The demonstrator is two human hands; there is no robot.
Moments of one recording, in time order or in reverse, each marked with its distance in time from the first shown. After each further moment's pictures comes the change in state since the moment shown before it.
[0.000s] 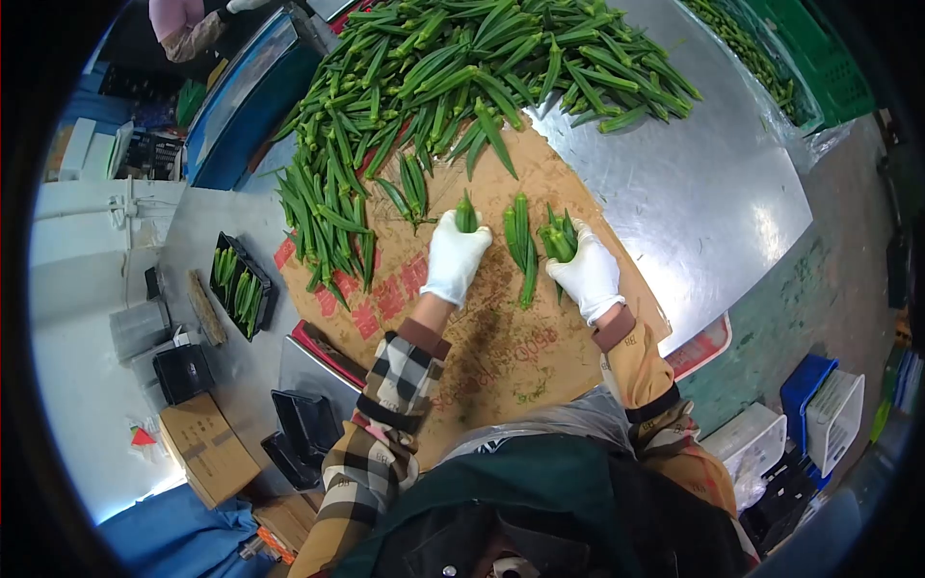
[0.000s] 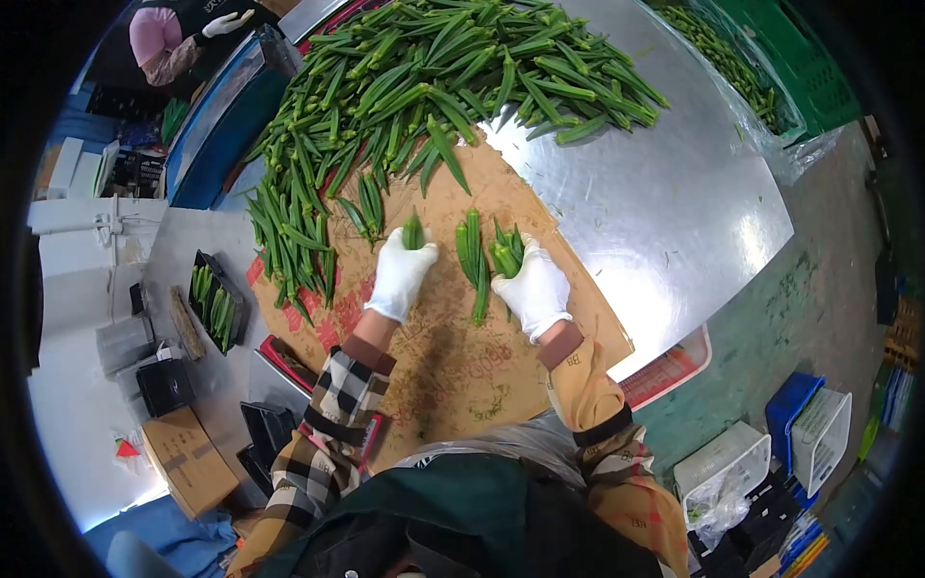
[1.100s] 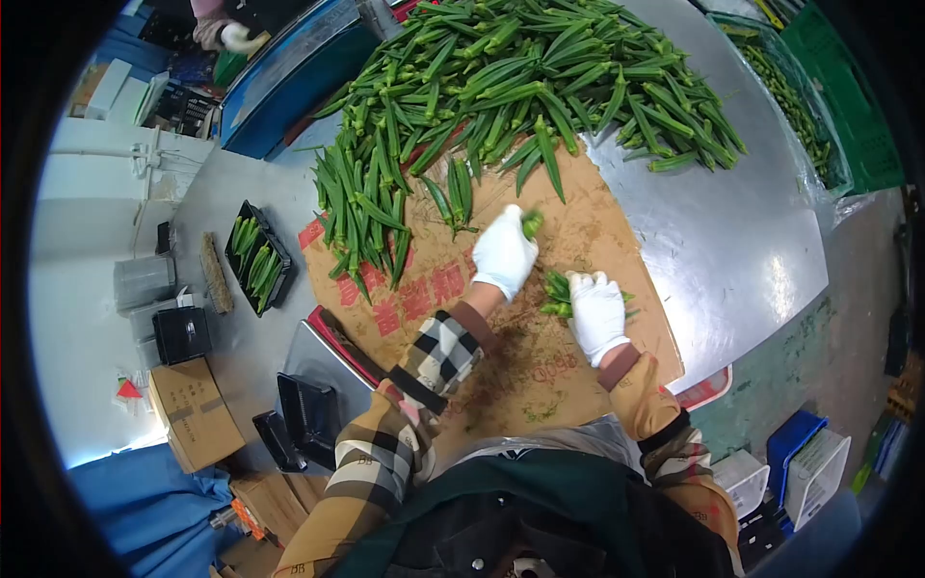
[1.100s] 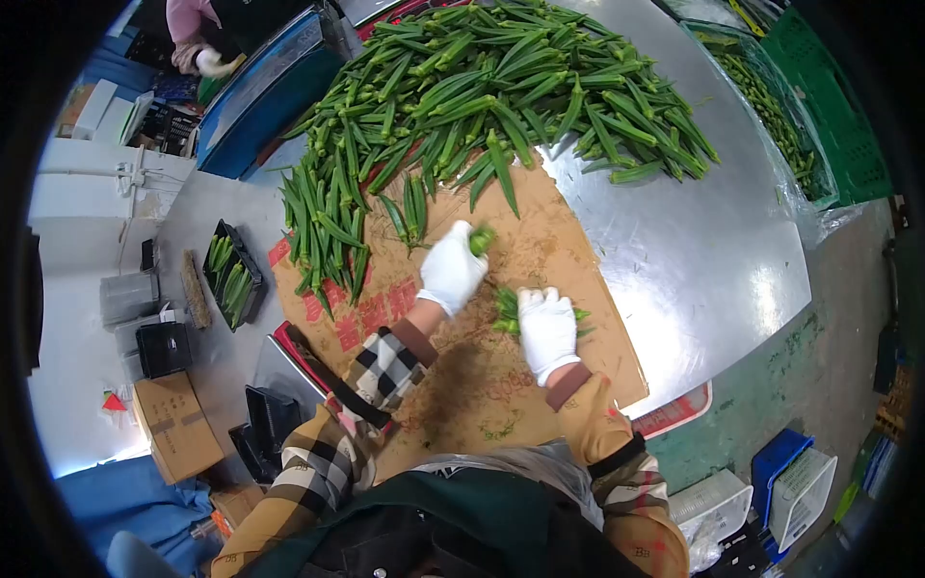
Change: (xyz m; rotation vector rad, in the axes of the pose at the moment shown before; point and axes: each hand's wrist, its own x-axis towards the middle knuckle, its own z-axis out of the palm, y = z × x) left_hand 0.016 0.025 0.008 0.671 0.040 0.176; right_hand -0.009 0.004 0.042 -0.623 0.098 -0.662
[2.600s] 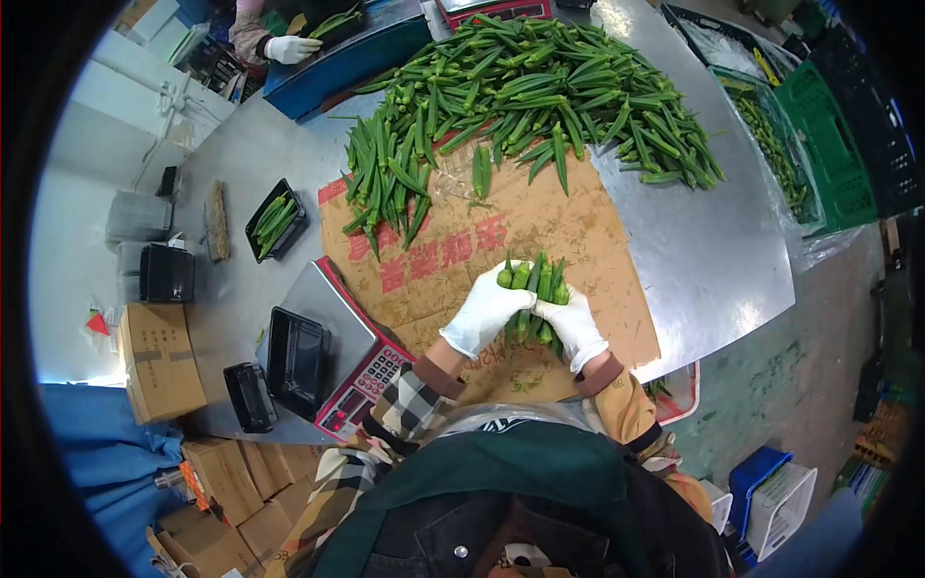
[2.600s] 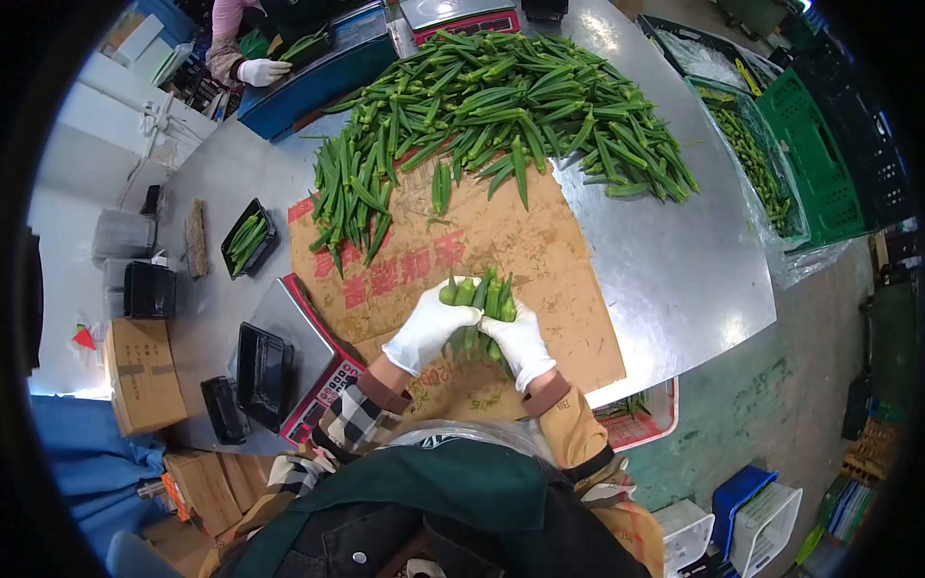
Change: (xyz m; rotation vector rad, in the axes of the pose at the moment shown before) left_hand -0.157 -0.019 -0.061 -1.275 -0.366 -0.150; right_hand -0.048 -0.059 -0.057 1.778 -0.227 0.583
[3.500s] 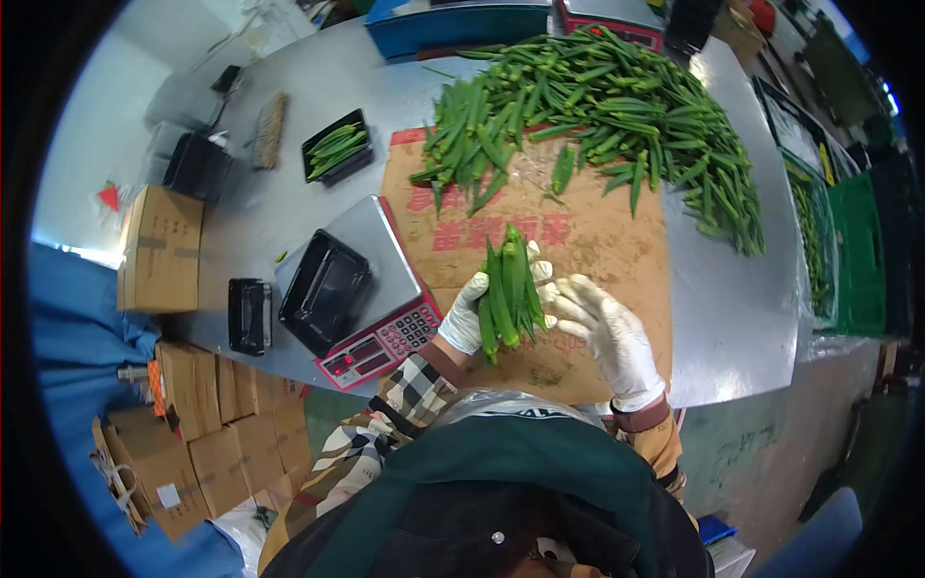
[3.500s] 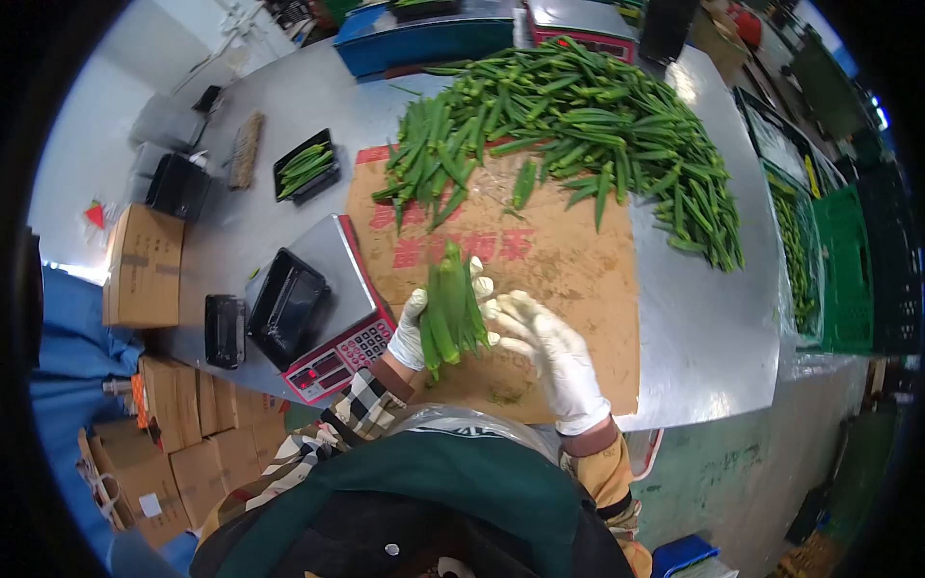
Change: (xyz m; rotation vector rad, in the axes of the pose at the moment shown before) left_hand -0.060 -0.022 -0.057 -1.134 -0.491 0.264; right_hand -0.064 -0.070 0.040 0.060 -0.494 -0.023
